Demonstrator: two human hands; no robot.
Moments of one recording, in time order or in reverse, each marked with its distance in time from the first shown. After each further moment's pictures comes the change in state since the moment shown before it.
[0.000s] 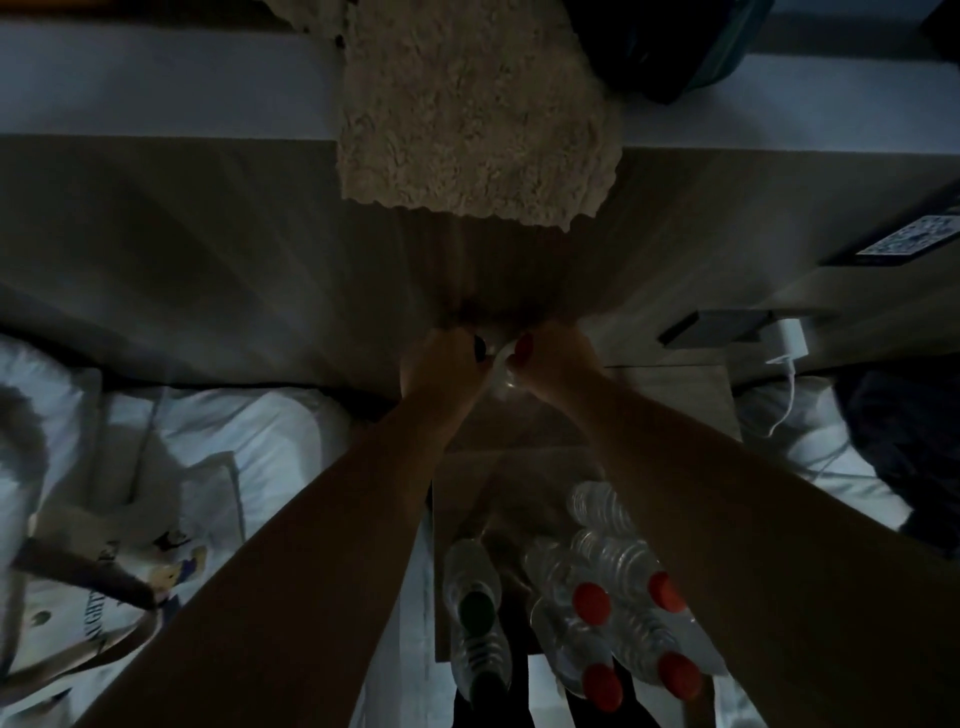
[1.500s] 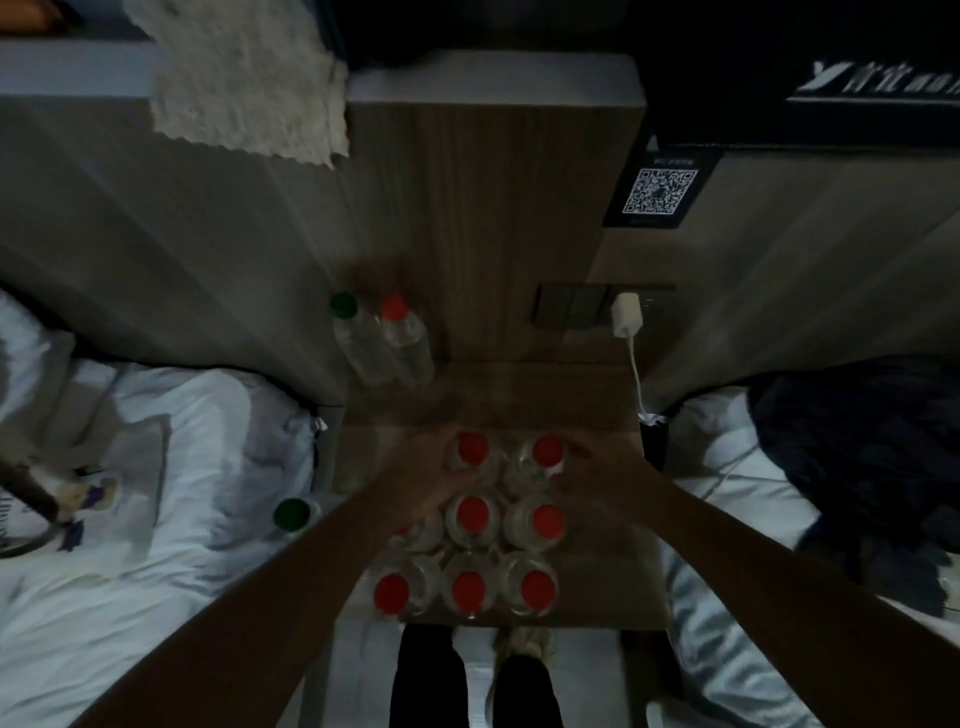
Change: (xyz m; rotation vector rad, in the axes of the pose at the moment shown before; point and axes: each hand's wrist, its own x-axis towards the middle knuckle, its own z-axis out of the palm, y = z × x) left_hand -0.159 0.109 0.119 -0.365 -0.164 0.029; right_hand -0.141 0.266 -0.033 0.288 -0.209 -0.181
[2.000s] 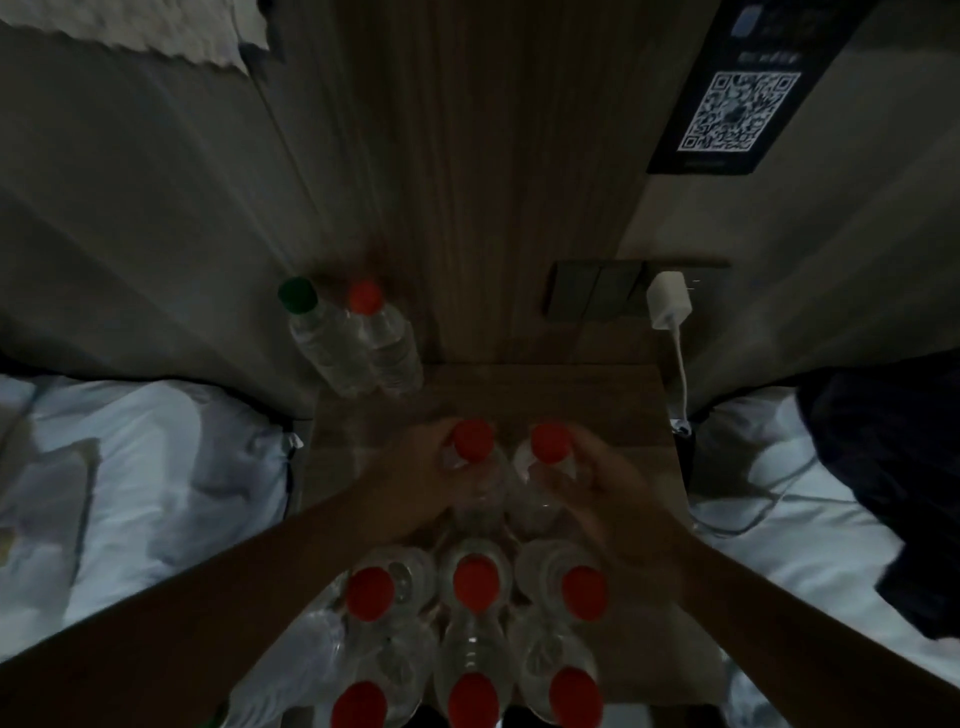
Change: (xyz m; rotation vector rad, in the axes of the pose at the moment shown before) left_hand 0.063 -0.030 0.011 -0.099 0.052 0.192; right_hand 0.049 0.019 0.044 0.600 0.095 -0.228
